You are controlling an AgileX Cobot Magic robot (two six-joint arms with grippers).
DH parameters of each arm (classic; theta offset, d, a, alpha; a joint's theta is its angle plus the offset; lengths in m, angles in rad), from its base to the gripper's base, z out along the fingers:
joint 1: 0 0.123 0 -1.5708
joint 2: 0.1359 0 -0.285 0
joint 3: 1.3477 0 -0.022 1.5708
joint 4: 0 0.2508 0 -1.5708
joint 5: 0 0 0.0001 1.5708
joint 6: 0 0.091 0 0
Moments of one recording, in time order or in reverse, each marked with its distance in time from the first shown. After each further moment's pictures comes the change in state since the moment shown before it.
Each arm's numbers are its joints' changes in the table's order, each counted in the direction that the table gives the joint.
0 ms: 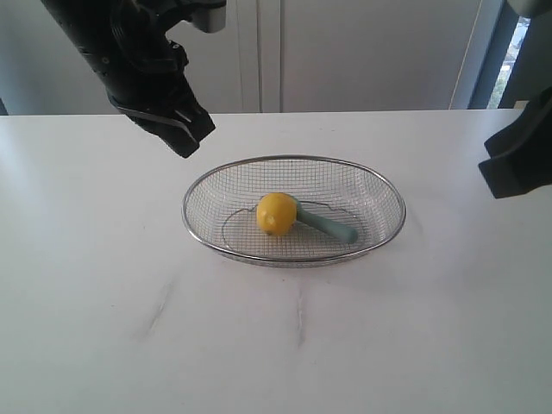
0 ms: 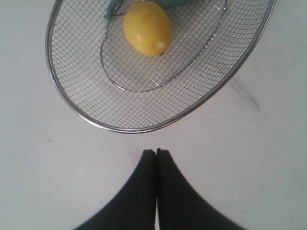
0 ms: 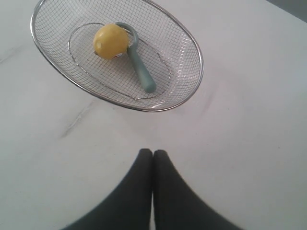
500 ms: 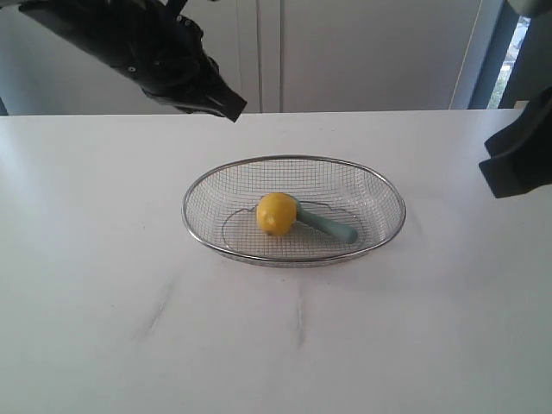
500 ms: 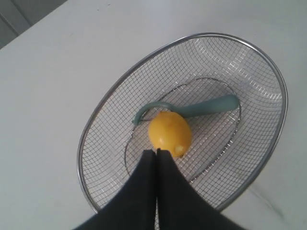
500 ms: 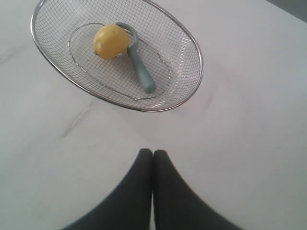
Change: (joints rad) left arm -0.006 -0.089 0.218 -0.091 -0.520 0.040; right arm 0.000 -0.001 0.000 0.000 0.000 0.000
